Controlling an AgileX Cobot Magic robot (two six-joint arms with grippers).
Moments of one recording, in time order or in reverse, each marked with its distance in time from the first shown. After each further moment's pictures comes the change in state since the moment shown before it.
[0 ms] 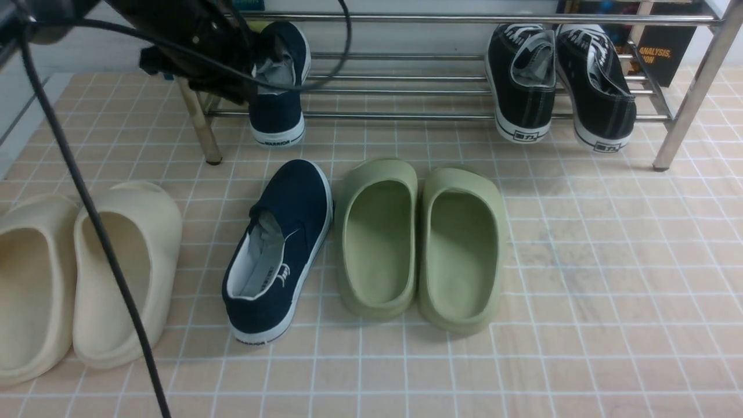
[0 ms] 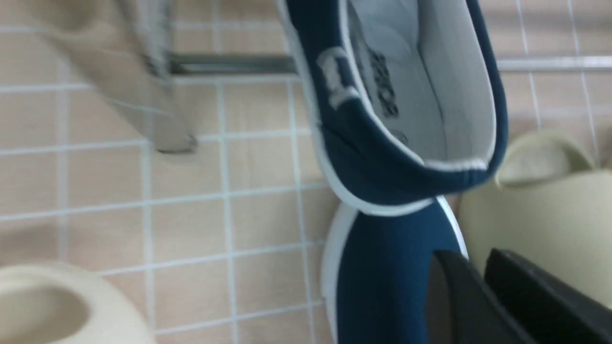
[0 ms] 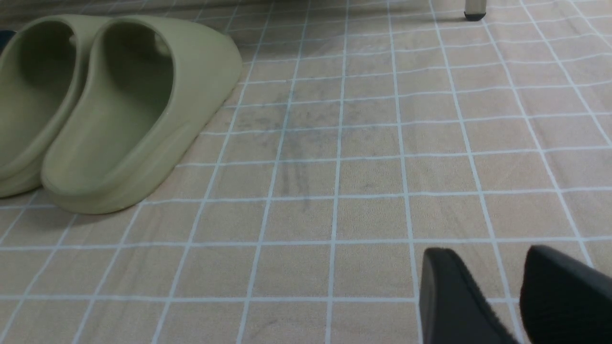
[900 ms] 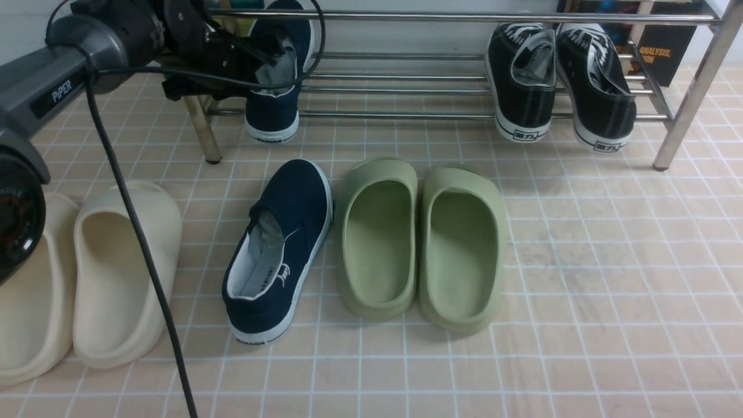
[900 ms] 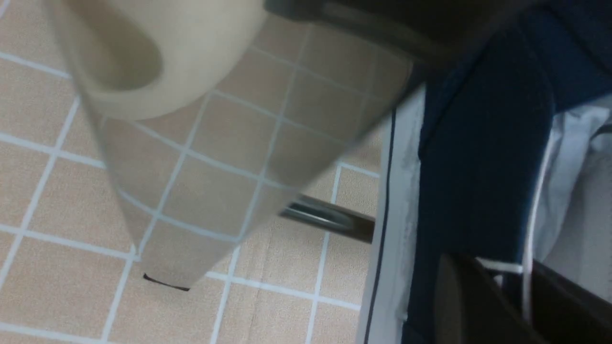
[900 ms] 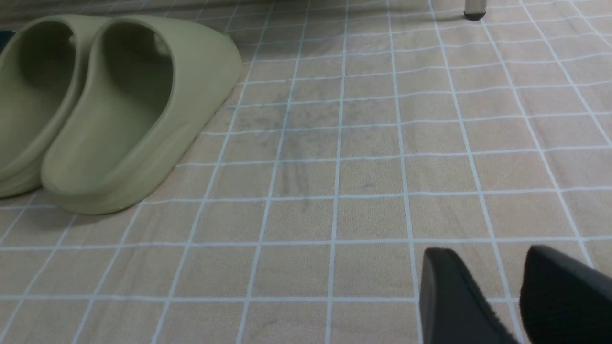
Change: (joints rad) right arm 0.000 0.000 0.000 0.000 0.000 0.001; left arm 0.037 0.133 0.026 0.081 -0.448 -0.387
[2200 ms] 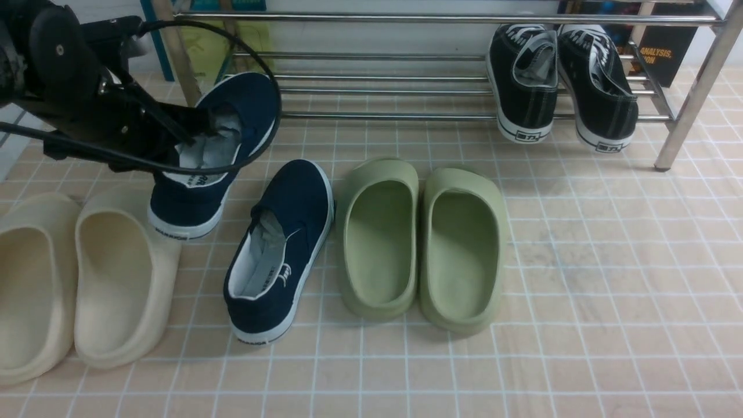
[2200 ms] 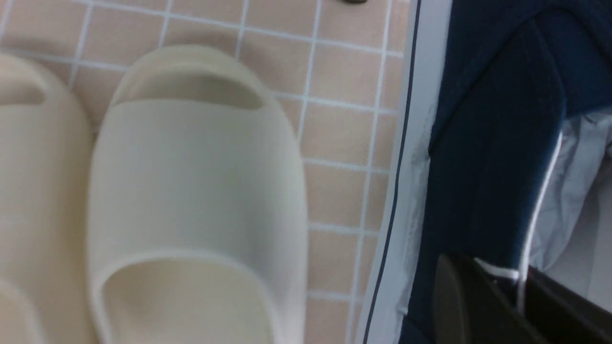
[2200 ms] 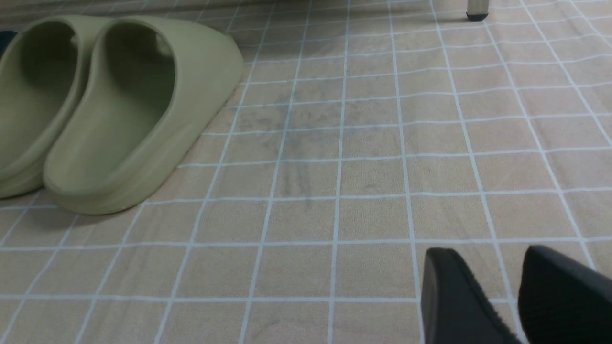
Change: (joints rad) right arm 0.000 0.000 0.000 0.000 0.000 0.000; left arm 0.006 -0.548 0.643 0.152 0.084 0.055
